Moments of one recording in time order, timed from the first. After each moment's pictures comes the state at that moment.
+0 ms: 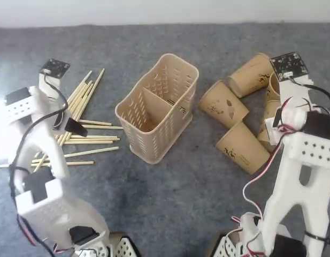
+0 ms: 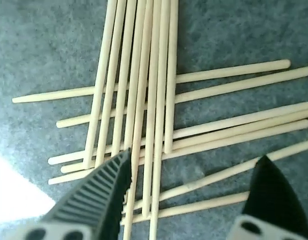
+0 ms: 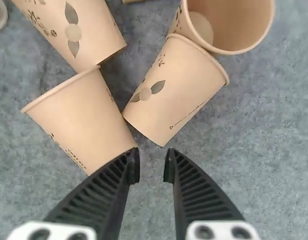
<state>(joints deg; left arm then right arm) -31.0 14.7 4.4 71.2 -34.1 13.5 -29.0 17.2 84.6 28.7</state>
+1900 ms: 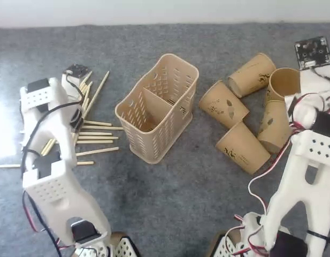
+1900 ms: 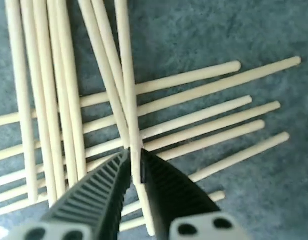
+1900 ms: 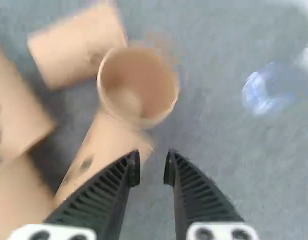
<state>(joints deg) -25.1 27.0 -7.3 82.2 -33.6 19.1 -26.7 19.9 59.3 29.4</state>
